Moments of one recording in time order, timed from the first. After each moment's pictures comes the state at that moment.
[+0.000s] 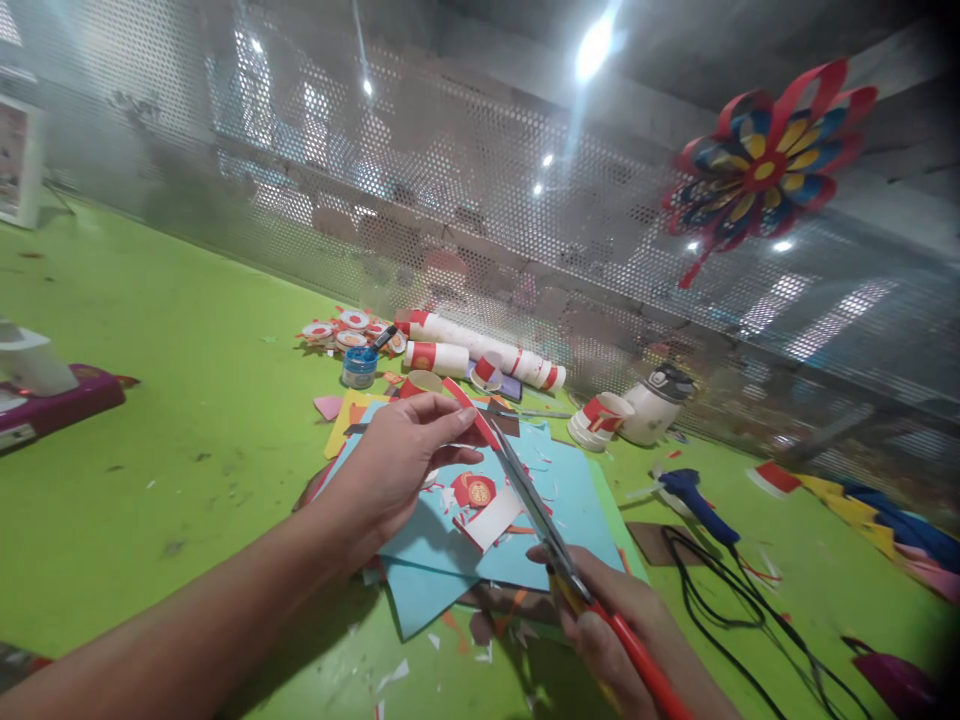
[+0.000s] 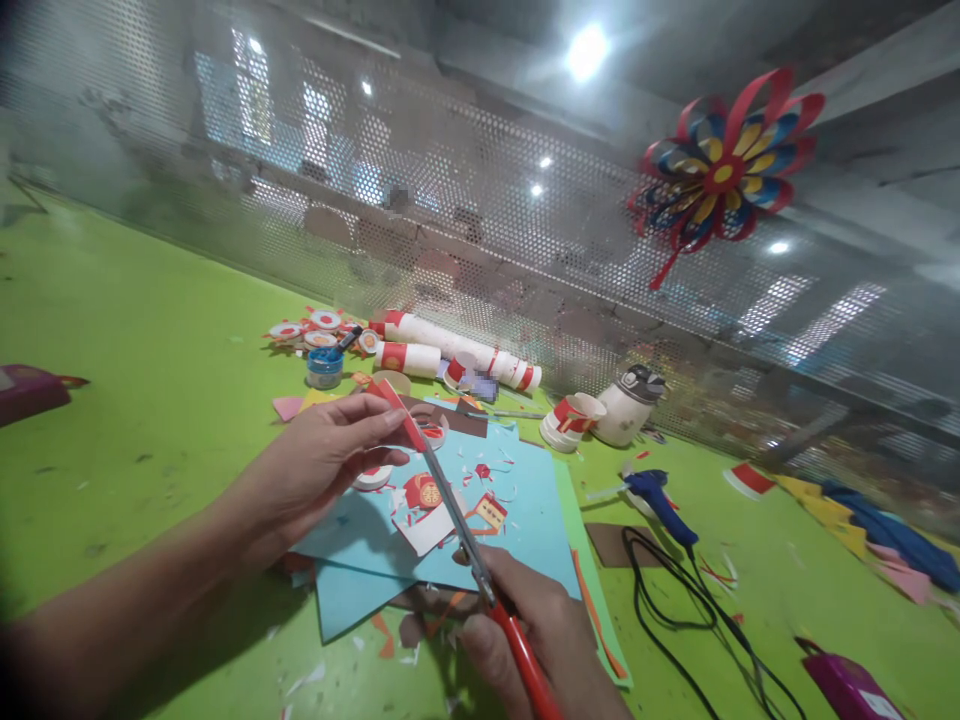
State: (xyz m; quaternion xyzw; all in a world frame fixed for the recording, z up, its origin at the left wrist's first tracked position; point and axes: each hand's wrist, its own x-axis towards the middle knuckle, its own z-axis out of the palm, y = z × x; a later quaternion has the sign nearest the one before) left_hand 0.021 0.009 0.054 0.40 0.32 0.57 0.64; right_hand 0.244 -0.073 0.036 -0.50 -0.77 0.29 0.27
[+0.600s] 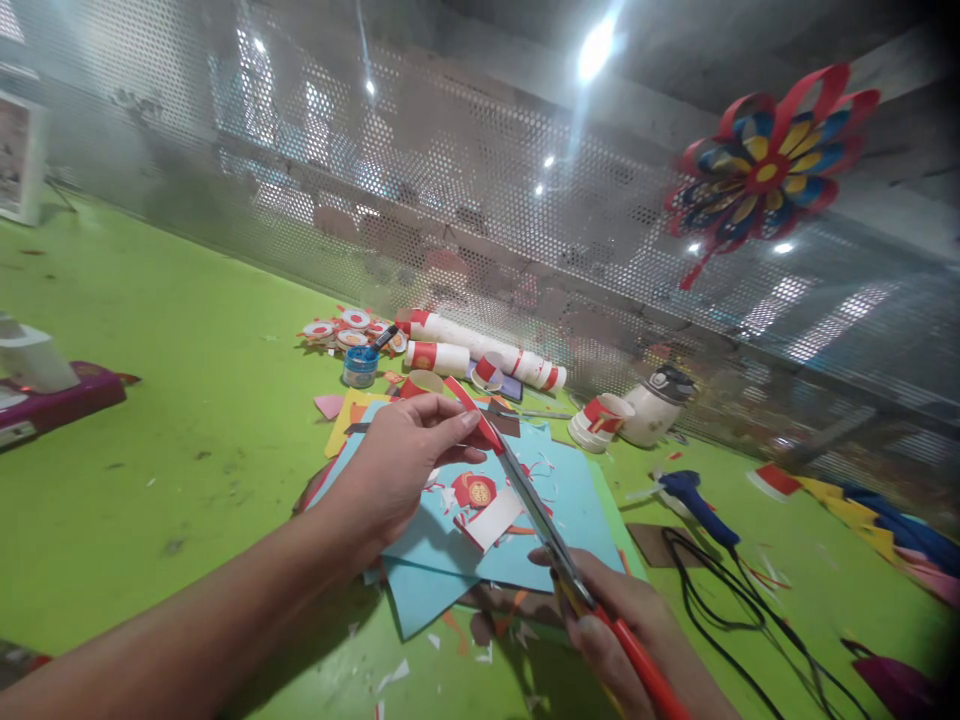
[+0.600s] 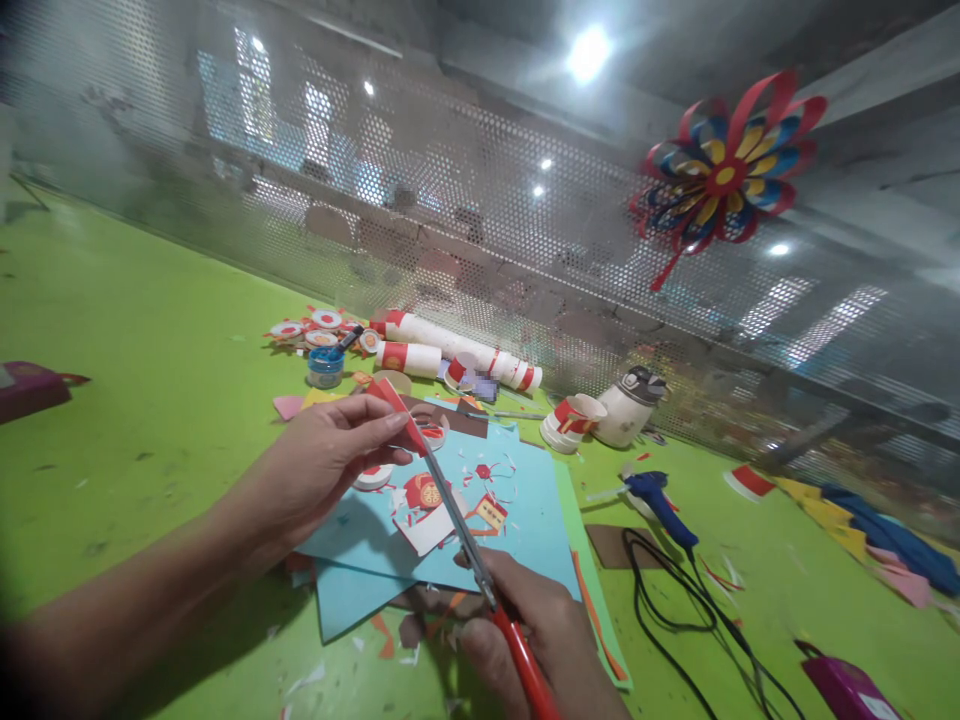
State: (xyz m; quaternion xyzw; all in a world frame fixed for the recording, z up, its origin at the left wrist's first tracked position) left_hand 0.024 0.009 0.054 0.41 0.33 0.58 0.62; right_hand 0.241 -0.074 0.032 -0.49 -0.77 0.28 0.30
